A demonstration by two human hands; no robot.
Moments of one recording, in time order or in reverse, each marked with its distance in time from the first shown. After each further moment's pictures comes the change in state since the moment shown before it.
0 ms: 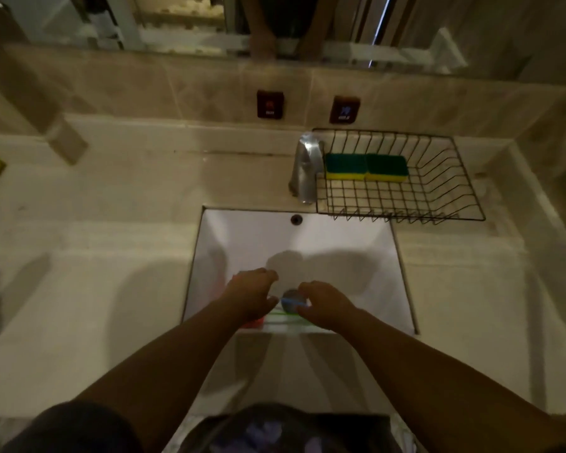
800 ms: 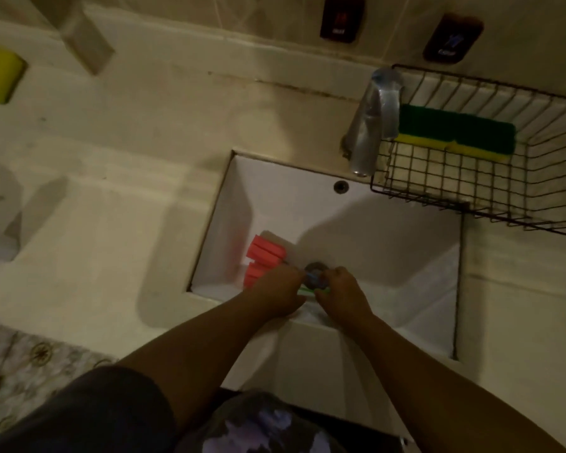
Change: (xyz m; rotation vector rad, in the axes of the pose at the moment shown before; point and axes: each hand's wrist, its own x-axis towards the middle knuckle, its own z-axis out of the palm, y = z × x) left_hand 0.018 0.005 0.066 -0.189 -0.170 -0.123; right_hand 0.035 0.031 0.047 0.092 0.026 0.070
